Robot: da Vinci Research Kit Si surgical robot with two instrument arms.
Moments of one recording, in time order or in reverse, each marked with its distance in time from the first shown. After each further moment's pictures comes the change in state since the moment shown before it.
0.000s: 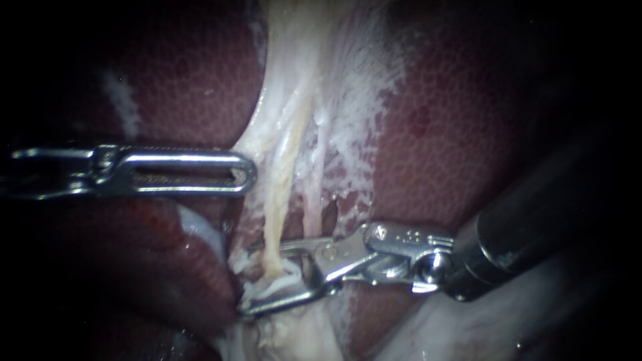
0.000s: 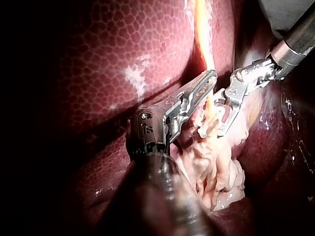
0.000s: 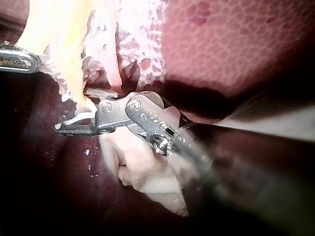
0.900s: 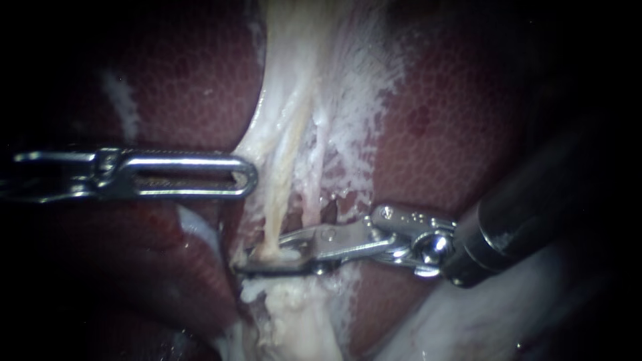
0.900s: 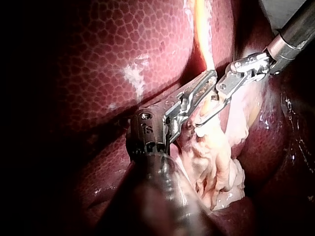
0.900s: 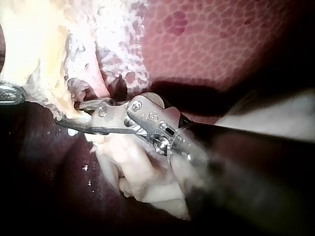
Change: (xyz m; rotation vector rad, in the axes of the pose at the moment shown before) right arm -0.001 0.002 -0.002 -0.087 -0.027 0.079; left arm 0.000 0.000 0.000 0.000 0.000 0.002
